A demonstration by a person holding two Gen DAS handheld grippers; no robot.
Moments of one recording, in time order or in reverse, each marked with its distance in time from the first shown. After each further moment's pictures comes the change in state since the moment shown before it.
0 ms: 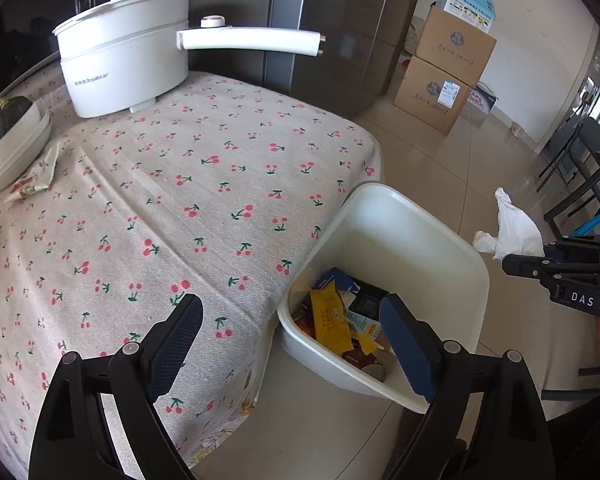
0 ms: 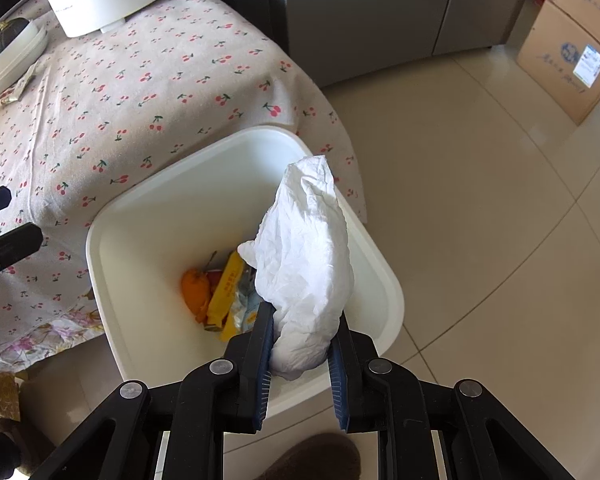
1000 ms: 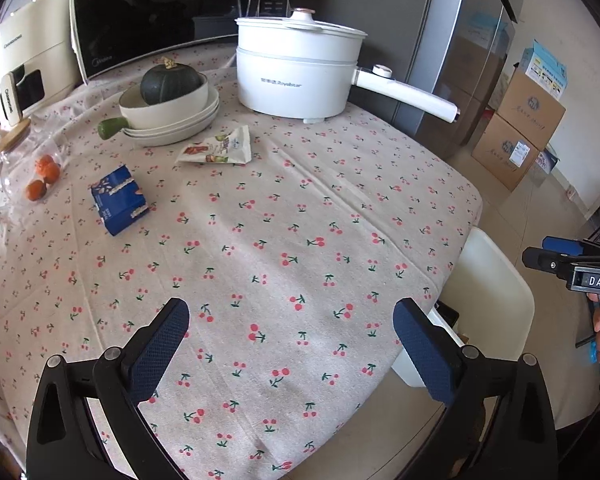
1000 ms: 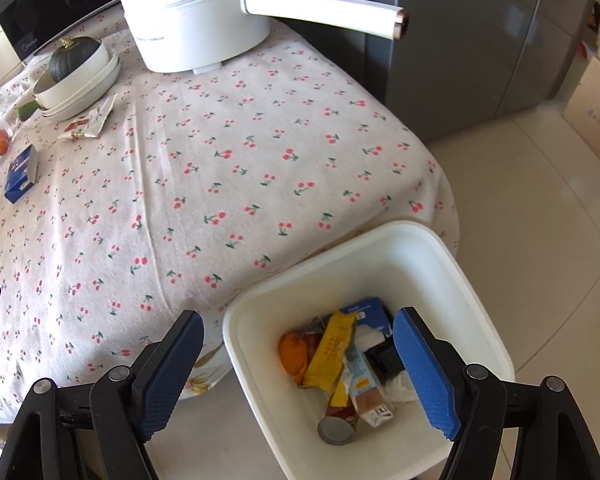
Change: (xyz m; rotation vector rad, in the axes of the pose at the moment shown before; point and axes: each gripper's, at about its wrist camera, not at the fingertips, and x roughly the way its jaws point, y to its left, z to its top) left arm -0.106 0.143 -0.033 -0.228 -0.073 0.194; right arm -0.019 0.118 0.060 -0.055 -0.100 0.080
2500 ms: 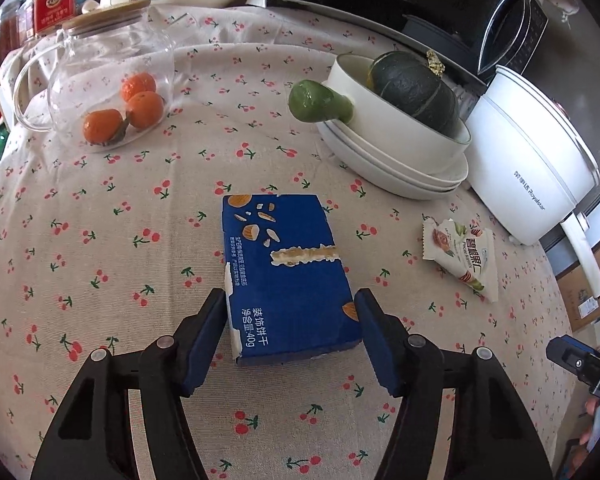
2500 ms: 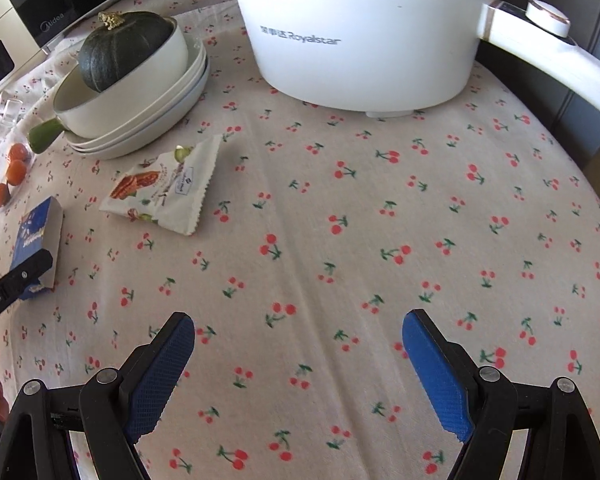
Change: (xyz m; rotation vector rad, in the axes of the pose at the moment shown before) left arm 0.117 0.203 0.083 -0.467 -0.042 0.159; right arm 0.140 0.162 0.138 -0.083 0.041 0.156
